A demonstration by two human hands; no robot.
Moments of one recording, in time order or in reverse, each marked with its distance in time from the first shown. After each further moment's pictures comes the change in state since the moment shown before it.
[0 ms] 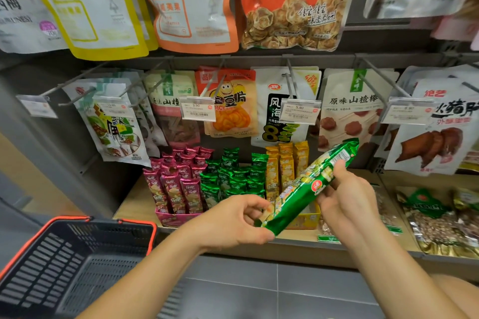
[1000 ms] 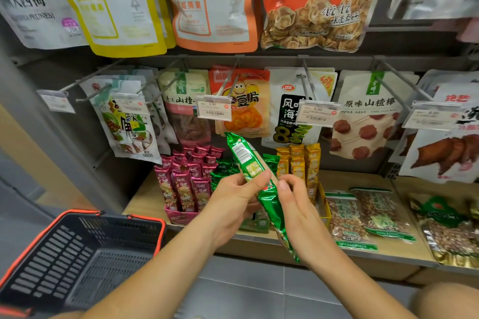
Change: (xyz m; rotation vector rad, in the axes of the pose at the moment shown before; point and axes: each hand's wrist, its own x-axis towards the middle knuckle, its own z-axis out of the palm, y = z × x) left_hand 0.011 0.004 -0.004 -0.788 0.345 -0.014; right_hand -0.043 0.055 0.016 -1.035 -0.513 -0.338
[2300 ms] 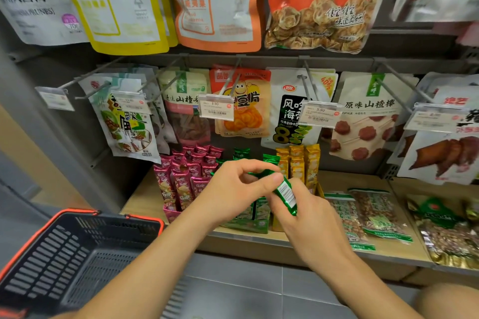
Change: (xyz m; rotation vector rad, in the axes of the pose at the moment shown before) left_hand -0.014 0.039 -0.004 0.563 -0.093 0.329; right_hand -0.004 -0.006 -0.010 -0.501 0.117 -0.186
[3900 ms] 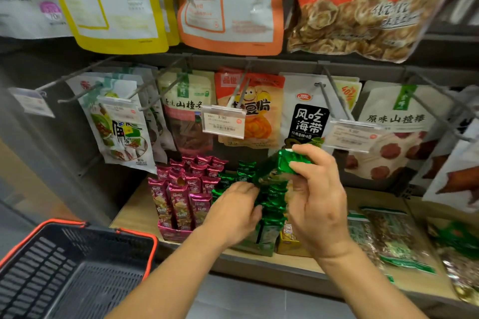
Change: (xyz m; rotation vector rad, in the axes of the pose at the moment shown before) left_hand 0.067 -0.115 -0.006 0.981 -0.052 0.076; right_hand 0.085 0.004 0.022 0.084 0.586 -0.577
